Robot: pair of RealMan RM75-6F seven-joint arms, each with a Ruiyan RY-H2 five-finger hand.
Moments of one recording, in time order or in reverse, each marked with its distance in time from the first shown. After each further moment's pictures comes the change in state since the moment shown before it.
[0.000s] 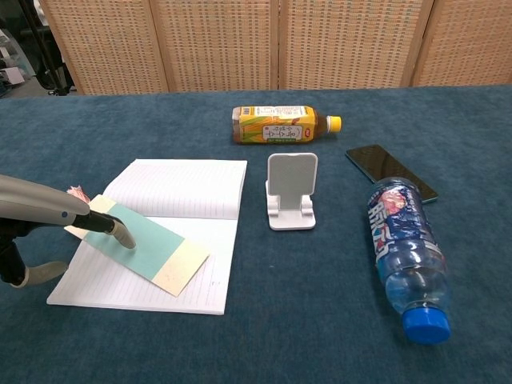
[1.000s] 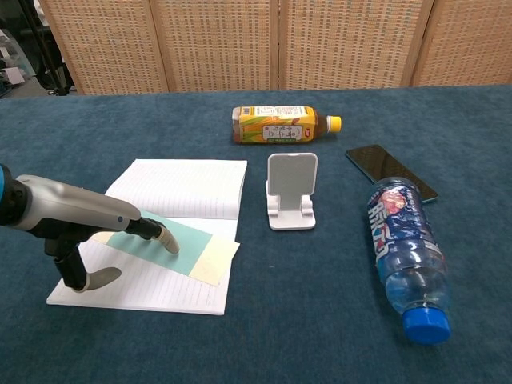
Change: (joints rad) left arm -0.120 -0.135 -0.041 0.008 -0.218 0.052 0.020; right arm -0.007 0.007 0.001 0.001 -0.010 0.013 0.025
